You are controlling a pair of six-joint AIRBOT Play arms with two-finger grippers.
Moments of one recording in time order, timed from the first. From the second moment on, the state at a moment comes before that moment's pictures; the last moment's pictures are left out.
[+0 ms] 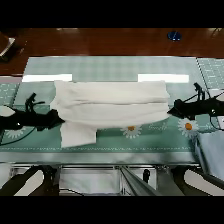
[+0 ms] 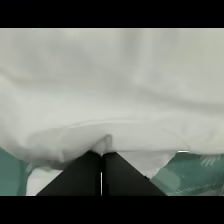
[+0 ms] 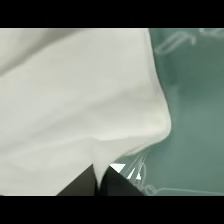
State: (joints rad) left arm 0.25 -1.02 0.58 0.89 -1.11 -1.41; right arm -0.33 -1.23 0.80 -0.93 1.15 1.35
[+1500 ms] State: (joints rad) left arm 0.29 -1.69 1.53 0.96 -1.33 -1.39; right arm -0.46 -1.66 1.34 -0.76 1.14 1.33
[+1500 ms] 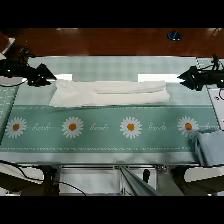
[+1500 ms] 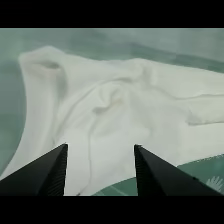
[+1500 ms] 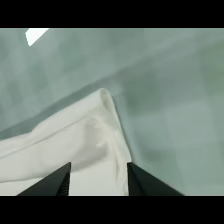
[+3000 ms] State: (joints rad) left arm -0.40 -1.41 1.12 0.73 -0.71 -1.26; right arm -0.20 -1.06 1.05 -1.04 1.20 1.39
